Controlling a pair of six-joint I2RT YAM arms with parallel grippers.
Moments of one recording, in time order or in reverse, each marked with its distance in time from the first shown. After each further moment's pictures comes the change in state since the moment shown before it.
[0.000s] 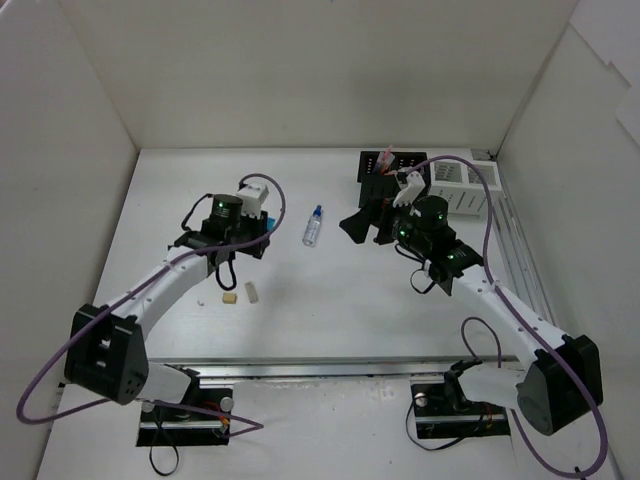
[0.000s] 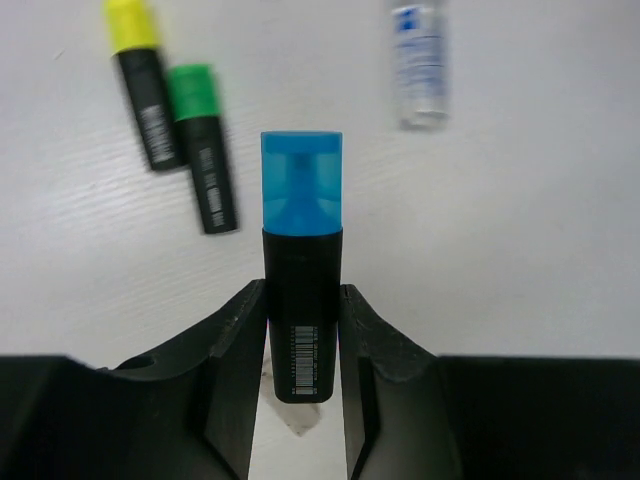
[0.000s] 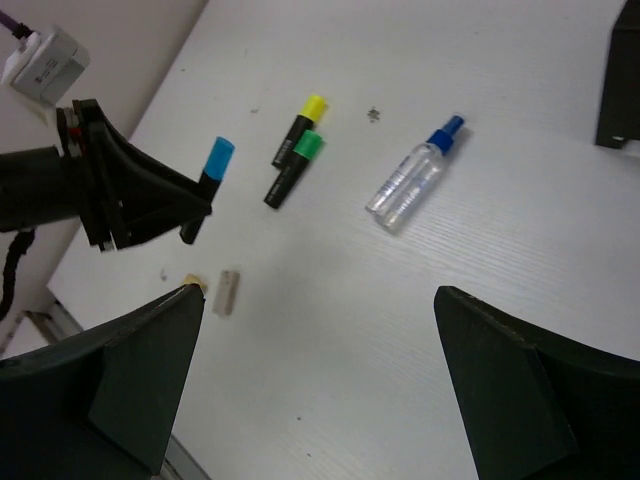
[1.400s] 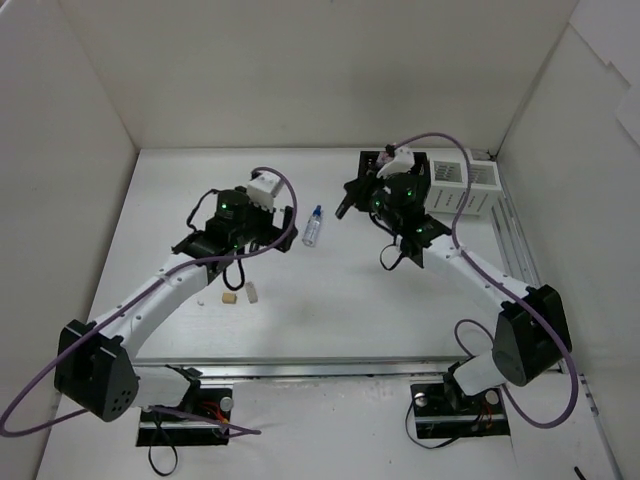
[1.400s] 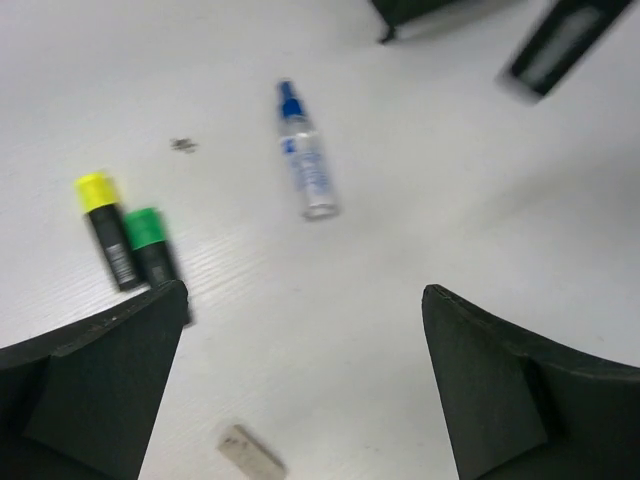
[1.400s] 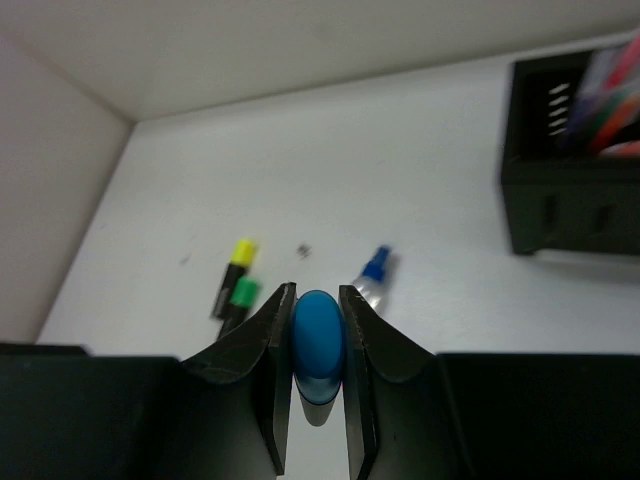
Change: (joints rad) left arm -0.192 -0.138 0.016 0.128 0.036 0.109; right arm 0.118 0.296 0.153 0.222 0.311 0.144
